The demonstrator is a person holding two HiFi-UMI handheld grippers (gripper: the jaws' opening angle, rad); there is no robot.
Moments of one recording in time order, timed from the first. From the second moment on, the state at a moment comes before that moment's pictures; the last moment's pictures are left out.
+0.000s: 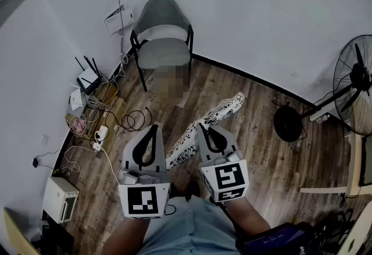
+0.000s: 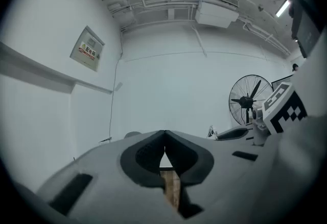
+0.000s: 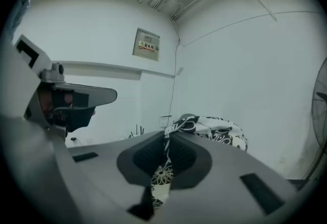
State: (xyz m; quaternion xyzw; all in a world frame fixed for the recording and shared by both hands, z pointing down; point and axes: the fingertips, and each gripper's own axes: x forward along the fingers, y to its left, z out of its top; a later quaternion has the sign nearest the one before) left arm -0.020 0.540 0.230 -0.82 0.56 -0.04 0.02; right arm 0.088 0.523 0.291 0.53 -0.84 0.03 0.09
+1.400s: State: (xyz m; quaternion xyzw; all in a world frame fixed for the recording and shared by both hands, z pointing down) left arm -0.043 0.387 0.269 -0.80 0.60 -0.06 0.00; right arm 0.097 0.367 0.346 0.51 -0.85 0.08 0.13
